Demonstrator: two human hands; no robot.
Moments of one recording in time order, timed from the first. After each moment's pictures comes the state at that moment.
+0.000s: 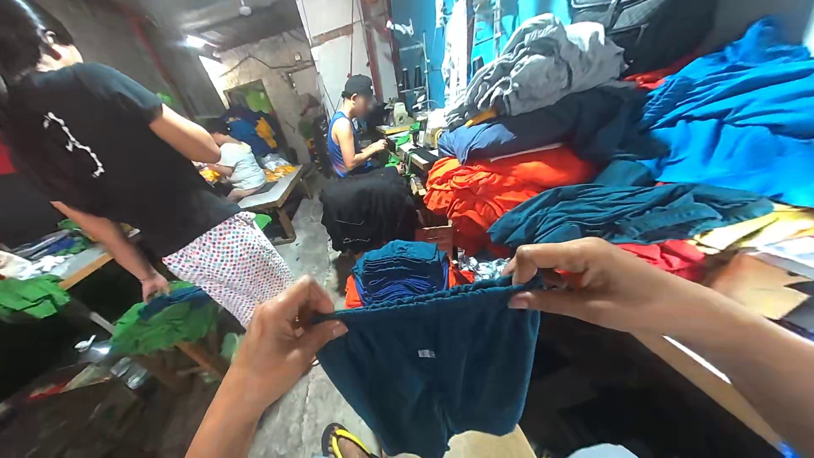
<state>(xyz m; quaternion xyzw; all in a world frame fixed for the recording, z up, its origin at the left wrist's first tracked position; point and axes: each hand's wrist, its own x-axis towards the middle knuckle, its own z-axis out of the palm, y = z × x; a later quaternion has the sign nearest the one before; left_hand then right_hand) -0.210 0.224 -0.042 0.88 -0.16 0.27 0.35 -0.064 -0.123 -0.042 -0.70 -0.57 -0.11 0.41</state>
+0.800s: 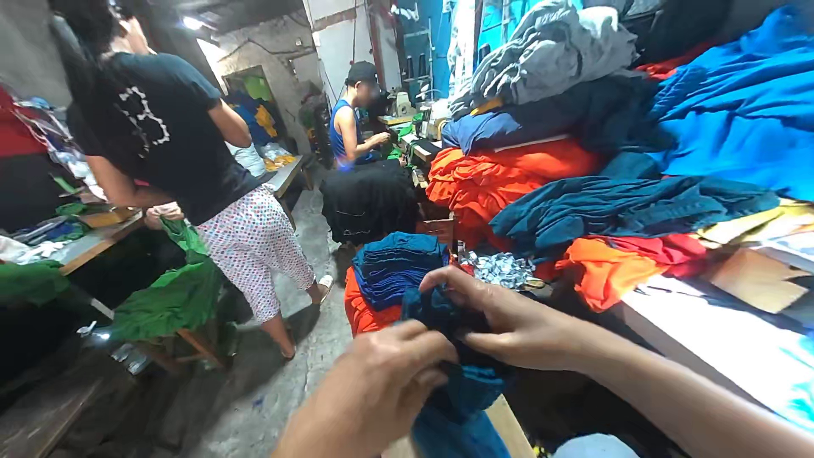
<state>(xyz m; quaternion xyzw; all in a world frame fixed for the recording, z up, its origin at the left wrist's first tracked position) -0.222 0.142 -0.056 0.89 -0.32 0.20 0.24 -0.104 -0.062 -0.068 -0.72 -0.52 0.09 0.45</state>
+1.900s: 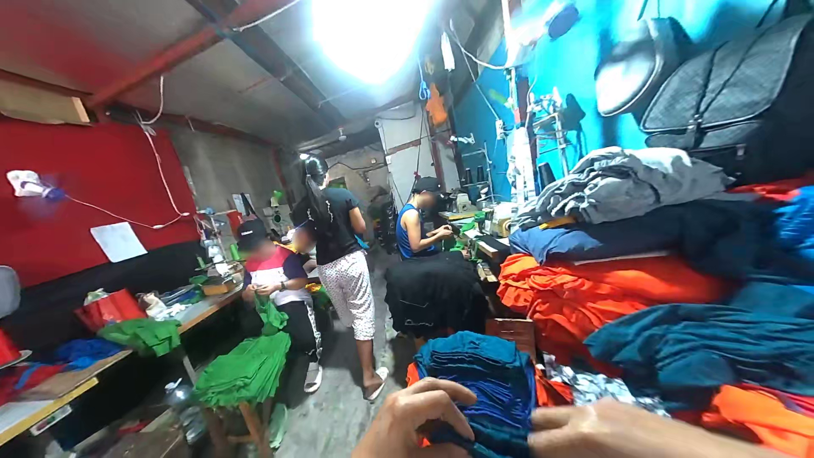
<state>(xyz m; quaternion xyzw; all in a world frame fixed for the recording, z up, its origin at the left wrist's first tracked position) -0.204 0.203 -0.017 0.83 -0.34 0.19 0.40 -0.087 -0.062 -0.009 -0.67 -0.71 -0.03 0.22</state>
